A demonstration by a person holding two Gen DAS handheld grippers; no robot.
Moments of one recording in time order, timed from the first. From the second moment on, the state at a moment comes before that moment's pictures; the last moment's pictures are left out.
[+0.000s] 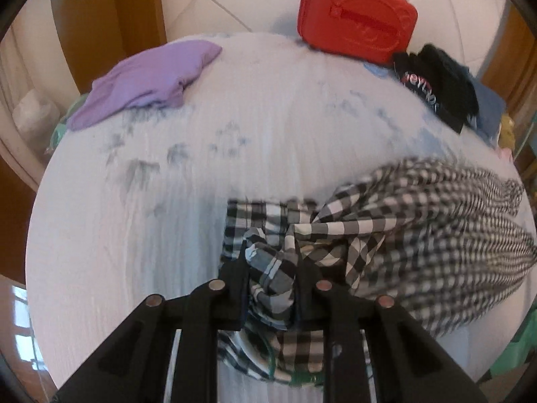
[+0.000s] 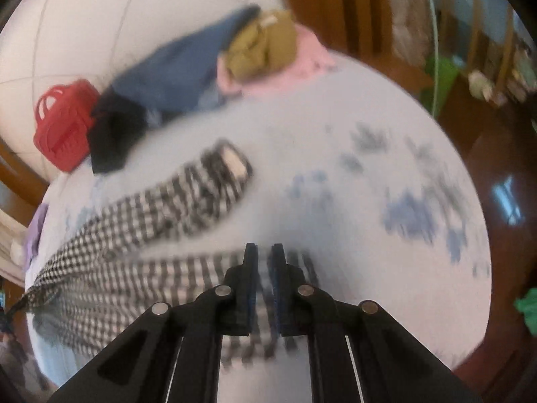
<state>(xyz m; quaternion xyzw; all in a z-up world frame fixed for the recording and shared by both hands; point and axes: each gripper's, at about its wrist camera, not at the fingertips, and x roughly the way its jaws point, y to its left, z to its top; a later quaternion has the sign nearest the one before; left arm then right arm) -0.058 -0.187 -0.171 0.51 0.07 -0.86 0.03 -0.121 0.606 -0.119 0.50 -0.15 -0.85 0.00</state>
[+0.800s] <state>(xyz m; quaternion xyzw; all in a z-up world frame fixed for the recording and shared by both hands) -0.058 -0.191 -0.151 0.48 0.08 -0.87 0.04 -0.273 0.540 -0.113 0.53 -0.11 -0.84 0.04</state>
